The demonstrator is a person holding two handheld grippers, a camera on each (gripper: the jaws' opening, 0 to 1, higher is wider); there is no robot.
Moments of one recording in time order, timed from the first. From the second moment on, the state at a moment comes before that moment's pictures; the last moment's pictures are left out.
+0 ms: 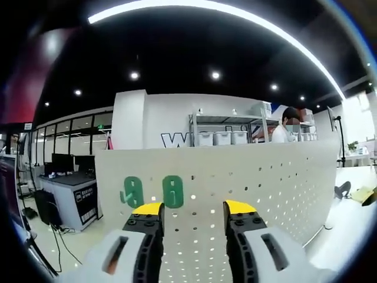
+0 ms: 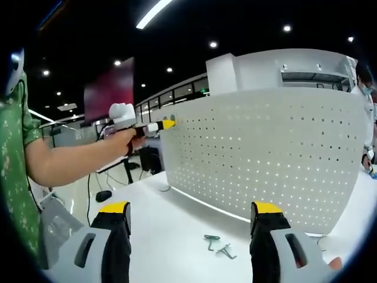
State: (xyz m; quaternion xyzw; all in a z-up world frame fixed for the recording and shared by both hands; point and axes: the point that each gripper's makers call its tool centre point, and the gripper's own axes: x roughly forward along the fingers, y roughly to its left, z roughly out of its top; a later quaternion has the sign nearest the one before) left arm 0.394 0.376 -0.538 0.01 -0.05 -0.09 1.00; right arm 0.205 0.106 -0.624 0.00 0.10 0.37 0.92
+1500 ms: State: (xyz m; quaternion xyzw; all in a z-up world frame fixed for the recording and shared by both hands) left arm 0.321 0.344 -0.611 0.02 0.04 -0.17 0.99; right arm 0.186 0.111 -0.623 -0.01 0.10 0.37 0.92
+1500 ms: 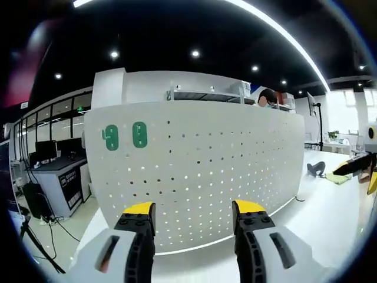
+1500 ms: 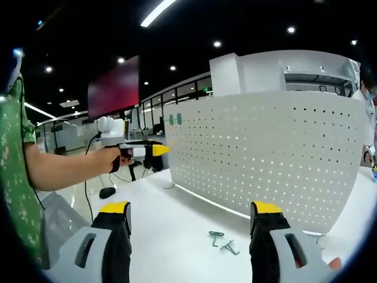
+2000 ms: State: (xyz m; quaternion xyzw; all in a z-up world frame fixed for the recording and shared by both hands) left arm 0.282 0.324 -0.639 0.03 0.07 -0.20 0.98; right arm 0.178 0.107 -0.632 -0.01 0.11 0.37 0.92
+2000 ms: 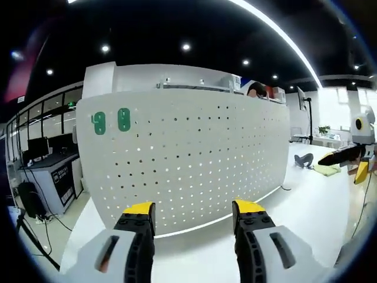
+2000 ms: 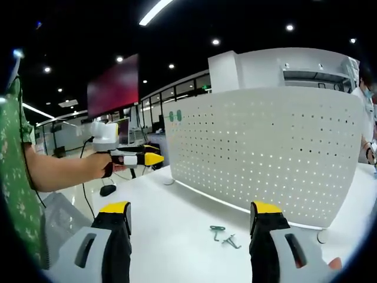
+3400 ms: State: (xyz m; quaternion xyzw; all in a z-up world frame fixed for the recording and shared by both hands) left arm 0.170 0.265 -0.703 0.02 0.15 -0.30 0.94; right arm 0.148 0.102 -0.669 -0.01 0.15 0.37 0.92
